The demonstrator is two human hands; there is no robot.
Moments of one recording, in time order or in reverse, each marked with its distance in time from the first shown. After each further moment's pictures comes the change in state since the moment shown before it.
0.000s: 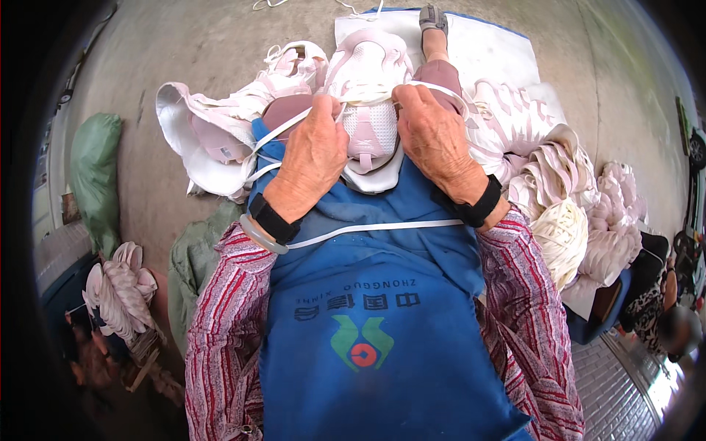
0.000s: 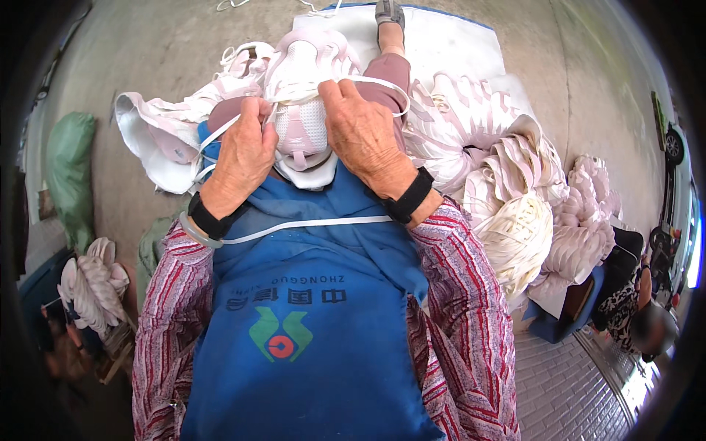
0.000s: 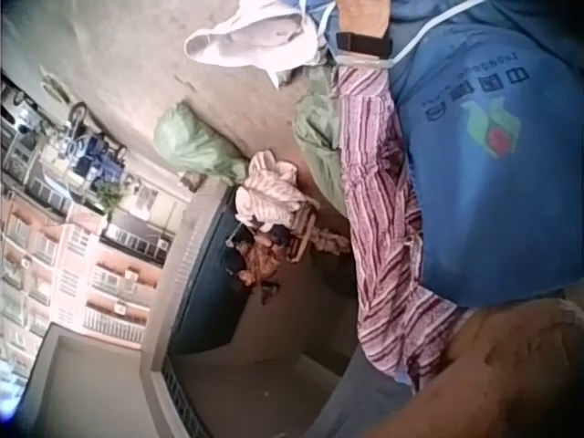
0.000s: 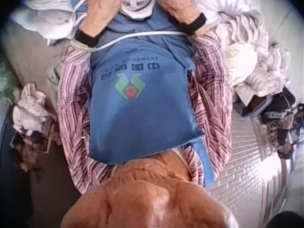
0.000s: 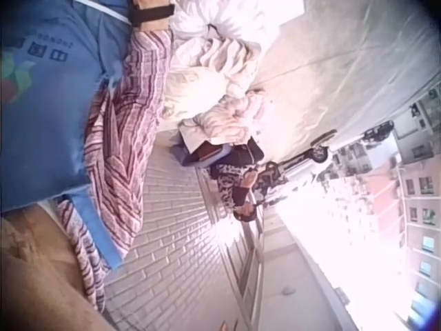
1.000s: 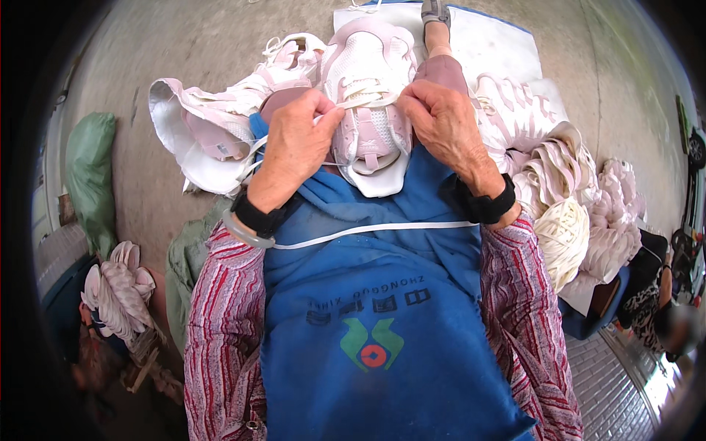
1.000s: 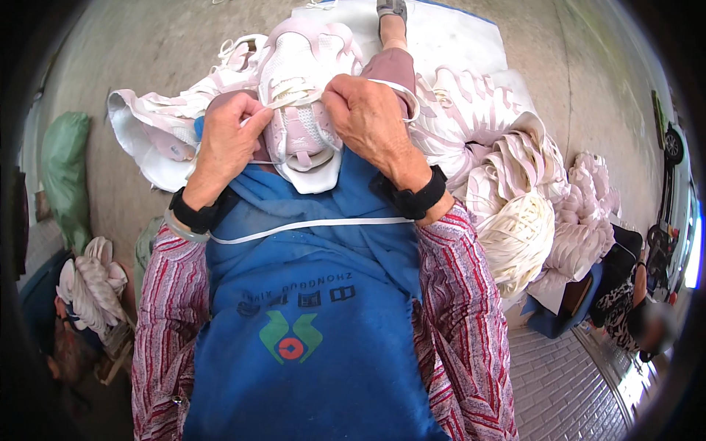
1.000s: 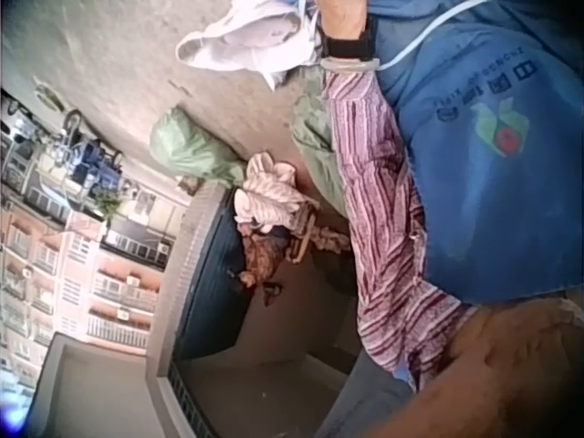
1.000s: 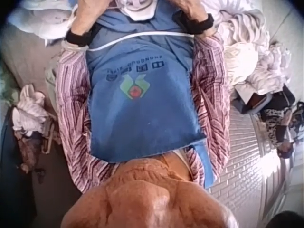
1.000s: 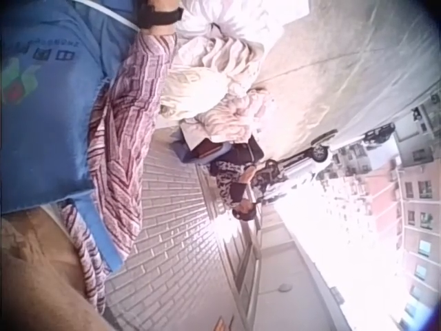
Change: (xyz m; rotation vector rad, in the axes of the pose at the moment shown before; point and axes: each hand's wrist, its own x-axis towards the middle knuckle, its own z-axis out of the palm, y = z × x) left_hand 0.008 -0.019 -0.019 -0.253 -0.086 -0.273; right_hand 0.013 0.001 -0.008 0.445 -0.061 0.181
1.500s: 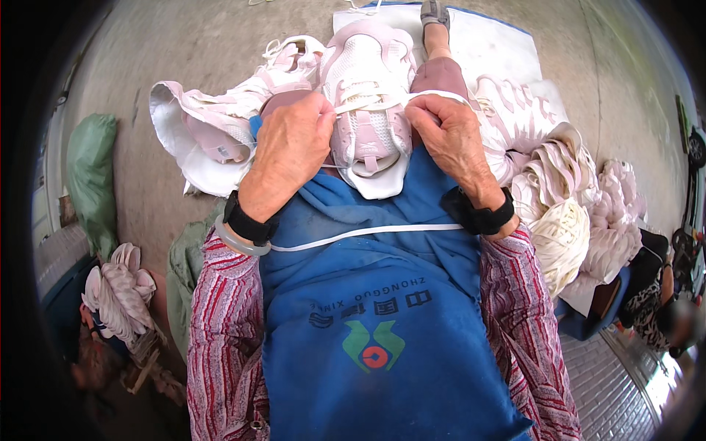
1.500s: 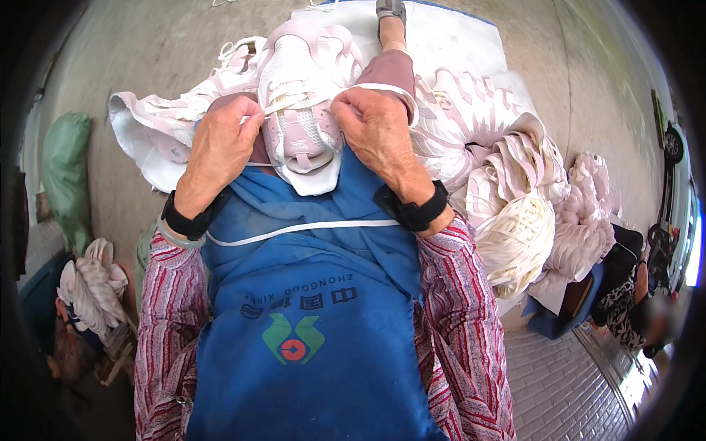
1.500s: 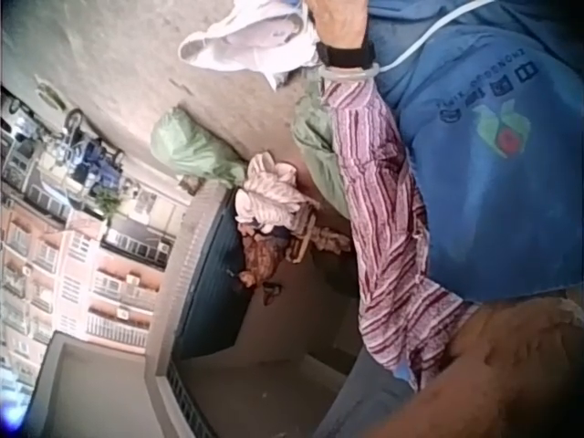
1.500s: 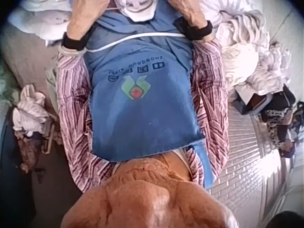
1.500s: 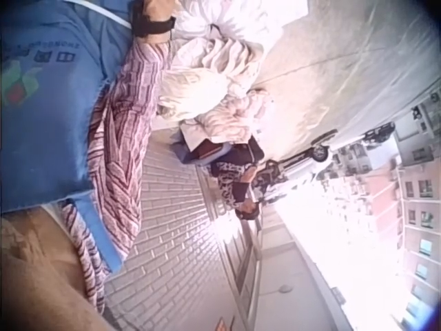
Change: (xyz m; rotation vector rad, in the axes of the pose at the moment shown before) left_hand 0.002 0.012 -0.008 0.315 -0.032 0.128; right_hand -0.017 0.012 -0.001 0.135 0.033 0.143
